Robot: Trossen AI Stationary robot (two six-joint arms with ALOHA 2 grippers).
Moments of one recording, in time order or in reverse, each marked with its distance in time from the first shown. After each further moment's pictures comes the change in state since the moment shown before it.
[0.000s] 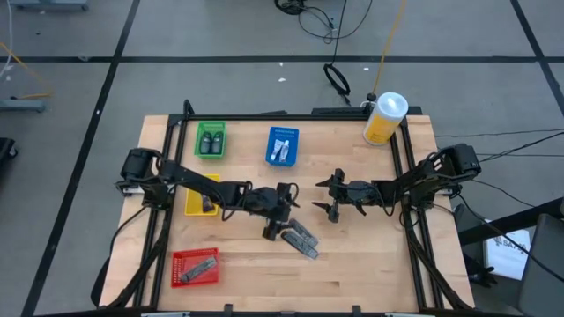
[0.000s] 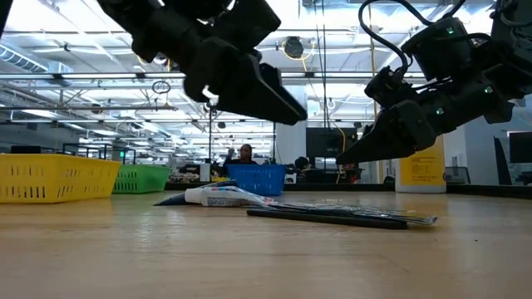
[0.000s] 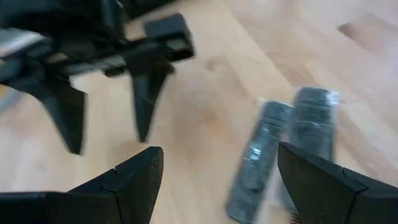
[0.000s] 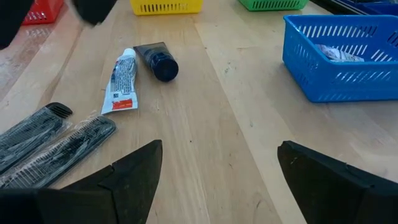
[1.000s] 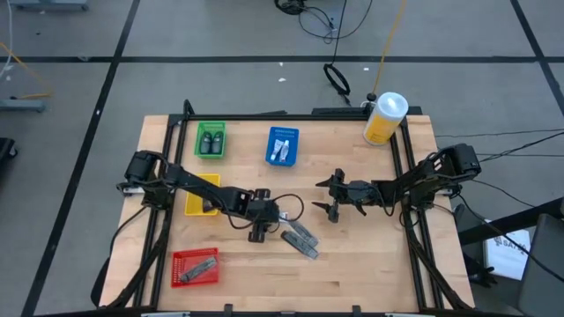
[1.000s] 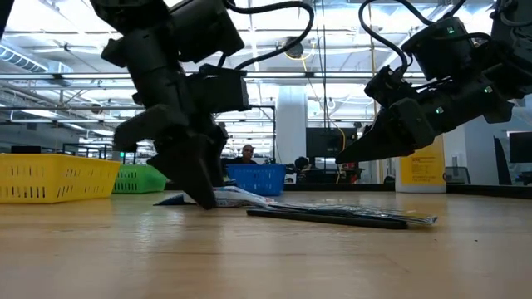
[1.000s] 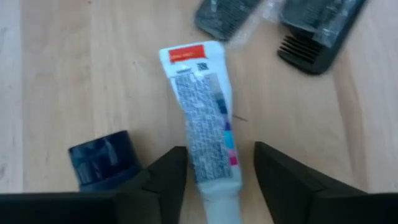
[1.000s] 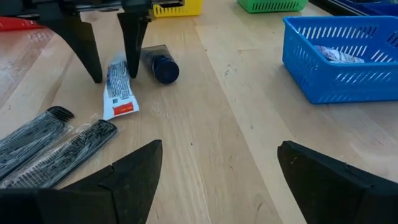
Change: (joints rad) left arm -0.034 0.050 -0.004 -0.466 -0.087 -0.332; right arm 0.000 0.000 0.000 0.008 0.000 0.008
